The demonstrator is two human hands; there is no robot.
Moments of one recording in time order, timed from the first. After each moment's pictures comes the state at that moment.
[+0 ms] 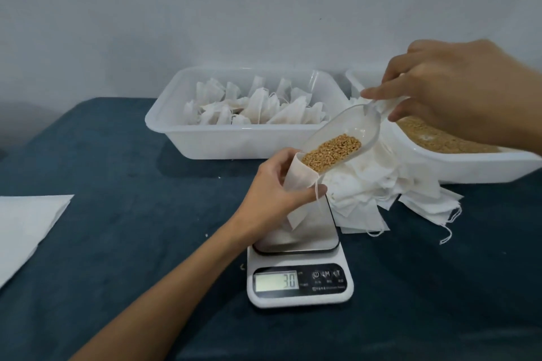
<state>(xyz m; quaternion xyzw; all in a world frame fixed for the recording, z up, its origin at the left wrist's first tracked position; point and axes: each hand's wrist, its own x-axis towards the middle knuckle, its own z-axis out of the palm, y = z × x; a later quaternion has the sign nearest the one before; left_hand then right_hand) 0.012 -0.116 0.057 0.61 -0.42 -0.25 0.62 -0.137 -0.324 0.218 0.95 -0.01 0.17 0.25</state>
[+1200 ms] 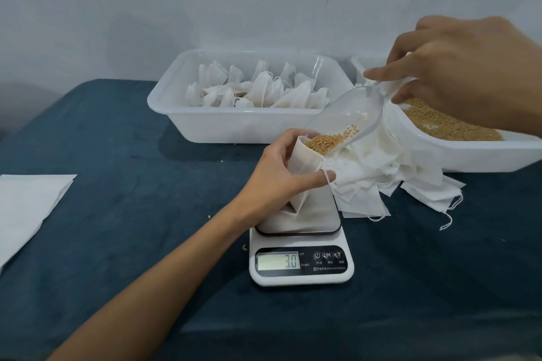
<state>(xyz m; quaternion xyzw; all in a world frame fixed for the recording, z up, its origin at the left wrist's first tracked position) 0.008 -0.113 0.060 0.58 -0.41 -0.28 0.64 -0.134 -0.321 0.215 0.95 -0.01 0.19 0.25</state>
